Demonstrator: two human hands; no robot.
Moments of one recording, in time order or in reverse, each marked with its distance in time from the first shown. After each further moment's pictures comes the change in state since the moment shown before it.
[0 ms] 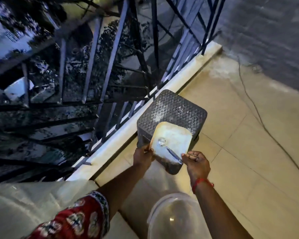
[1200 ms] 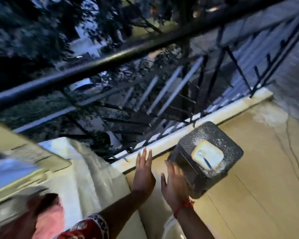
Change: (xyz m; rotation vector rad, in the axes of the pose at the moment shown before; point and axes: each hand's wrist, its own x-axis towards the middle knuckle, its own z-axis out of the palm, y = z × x) left_hand -0.174 0.035 -0.146 0.716 0.404 0.434; right_hand -0.217 -0.074 0.045 -0.815 -0.493 -1.047
